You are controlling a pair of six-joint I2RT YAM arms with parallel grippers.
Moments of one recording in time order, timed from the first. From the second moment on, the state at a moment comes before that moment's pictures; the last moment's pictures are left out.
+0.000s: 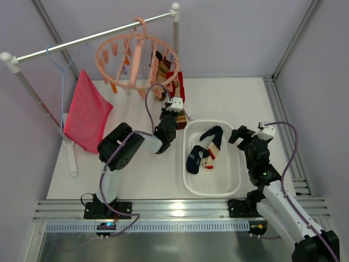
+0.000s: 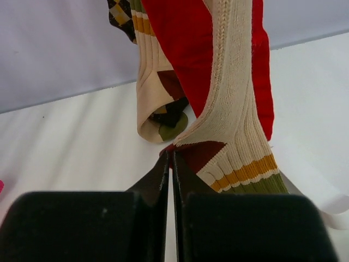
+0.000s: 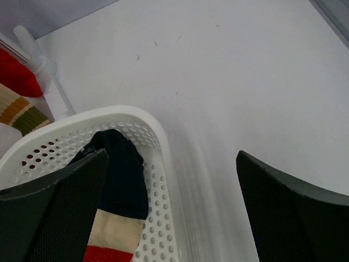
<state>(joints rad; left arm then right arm) -0.74 2.06 1.02 1.11 -0.74 0.29 0.27 0.62 0.30 0.08 0.40 0.42</state>
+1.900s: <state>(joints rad) -0.65 2.08 0.99 1.25 -0.46 0.22 0.27 0.68 0.29 0.16 0.39 0.37</state>
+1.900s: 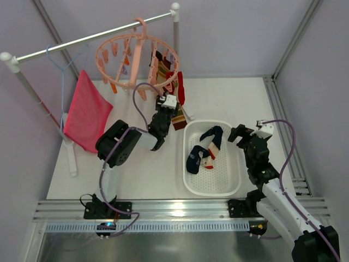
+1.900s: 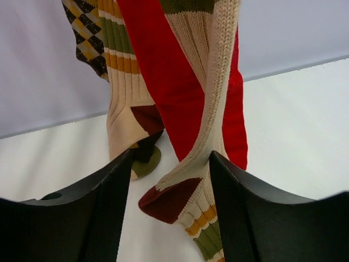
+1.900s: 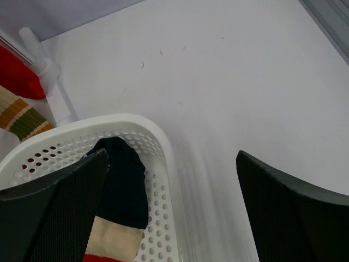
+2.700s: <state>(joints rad) -0.72 1.90 0.75 1.28 -0.52 0.28 0.27 0.72 0.29 0.19 0.36 0.34</state>
